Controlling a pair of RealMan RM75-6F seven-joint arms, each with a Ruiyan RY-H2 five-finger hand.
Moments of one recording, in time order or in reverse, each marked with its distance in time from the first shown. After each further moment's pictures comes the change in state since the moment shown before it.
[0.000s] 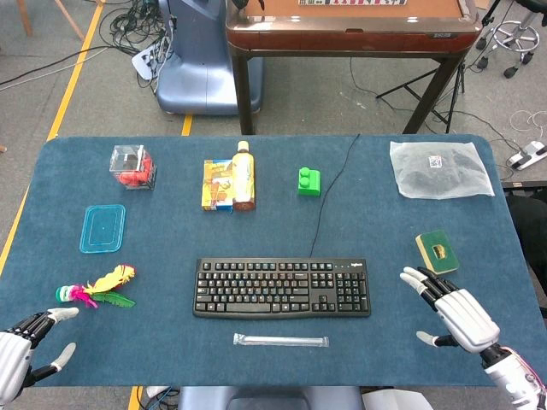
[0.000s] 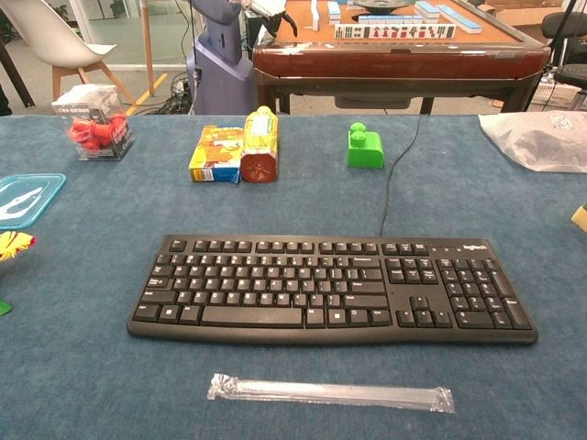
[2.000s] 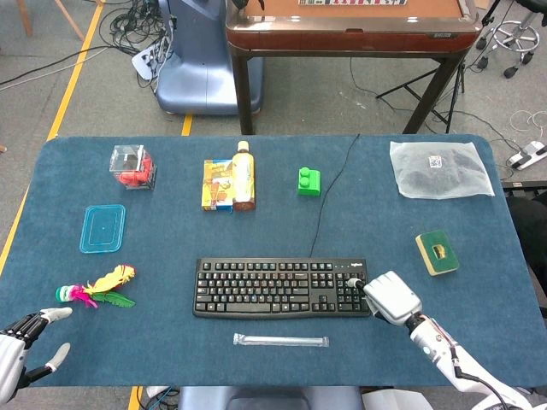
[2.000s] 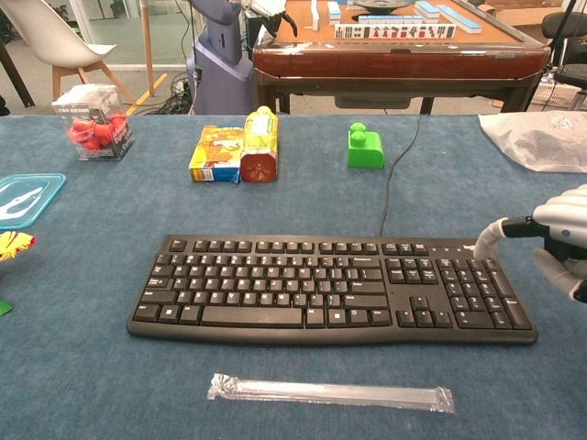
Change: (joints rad) left arm 0.018 0.026 -0.005 -0.046 -0.019 -0.008 0.029; right arm 0.220 -0.173 0.133 -0.169 0.329 -0.442 -0.613
